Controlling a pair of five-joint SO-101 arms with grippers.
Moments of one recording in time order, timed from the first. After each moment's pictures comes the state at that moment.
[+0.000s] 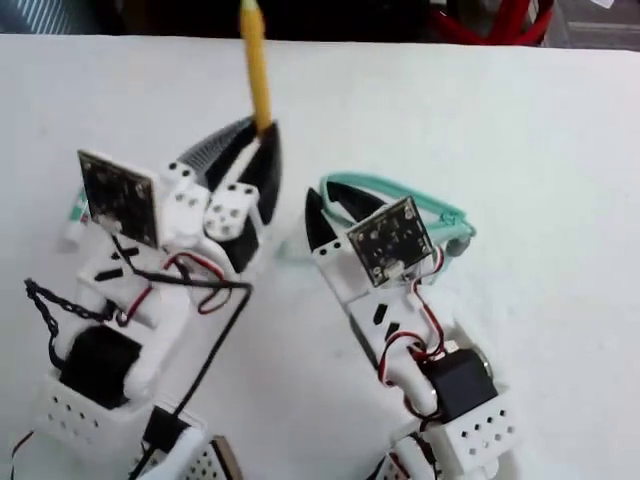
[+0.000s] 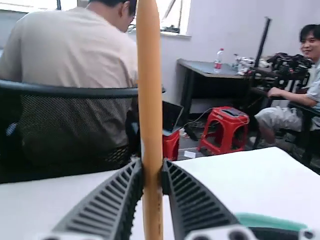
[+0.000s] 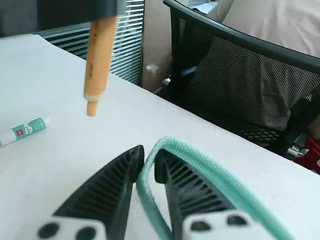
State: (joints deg) left arm 19.6 -61.9 38.2 36.1 10.9; right arm -28.3 -64.4 57.1 36.3 11.9
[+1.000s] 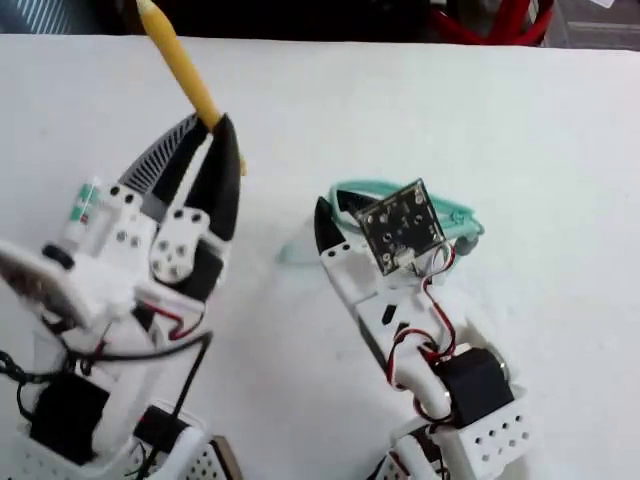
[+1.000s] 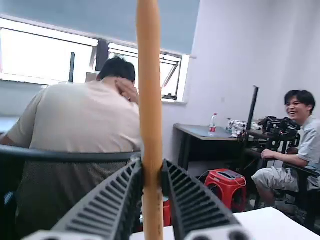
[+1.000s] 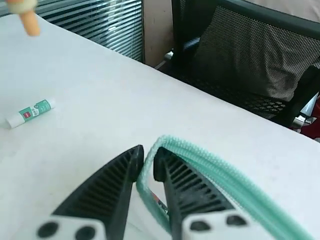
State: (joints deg) left arm 21.8 -74.1 40.1 29.4 7.7; right arm -28.1 -62.2 44.6 50.7 8.9
